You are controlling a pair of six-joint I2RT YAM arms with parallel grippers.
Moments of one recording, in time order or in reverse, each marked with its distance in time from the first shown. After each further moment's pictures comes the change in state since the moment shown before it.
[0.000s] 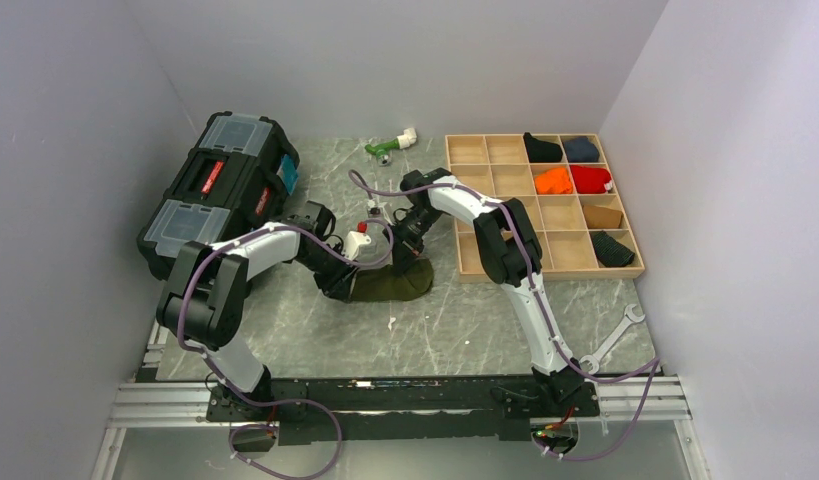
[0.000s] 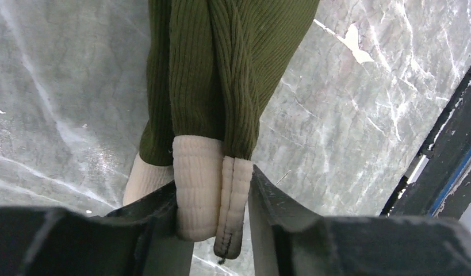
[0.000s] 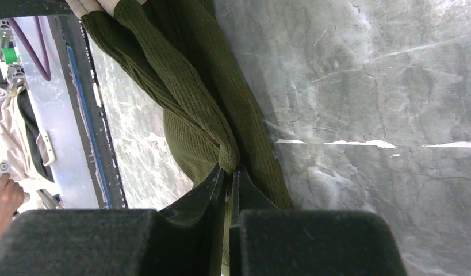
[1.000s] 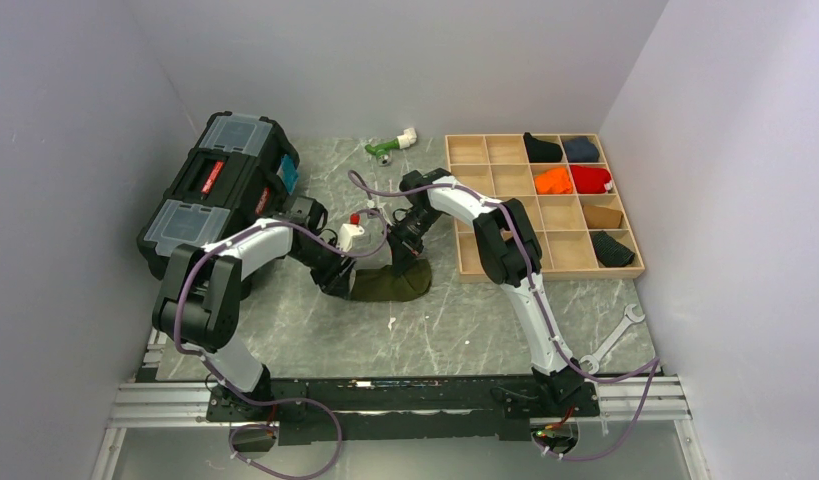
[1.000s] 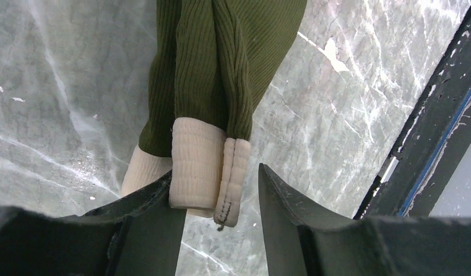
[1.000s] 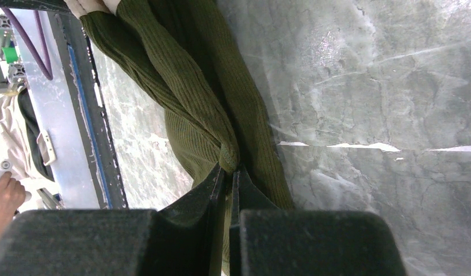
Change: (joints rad) left arm 0.047 -0.024 0.025 -0.050 0.076 -0.023; right arm 0.004 0.000 0.000 0.000 -0.005 0.000
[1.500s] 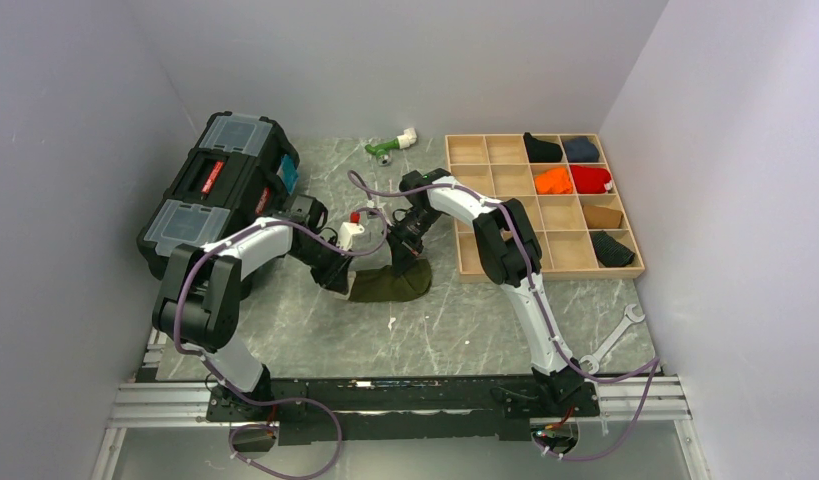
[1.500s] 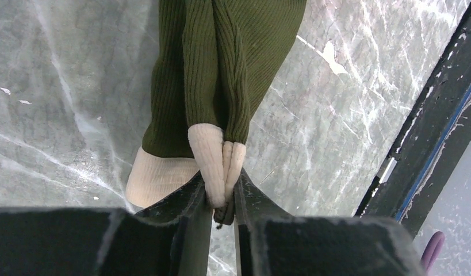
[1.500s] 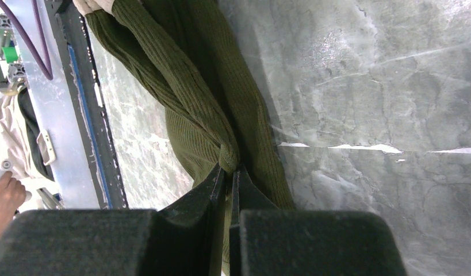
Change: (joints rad) left arm 0.000 0.000 0.016 -0.007 0.007 -0.003; right arm 0.002 0.000 0.000 0.000 0.000 0.000
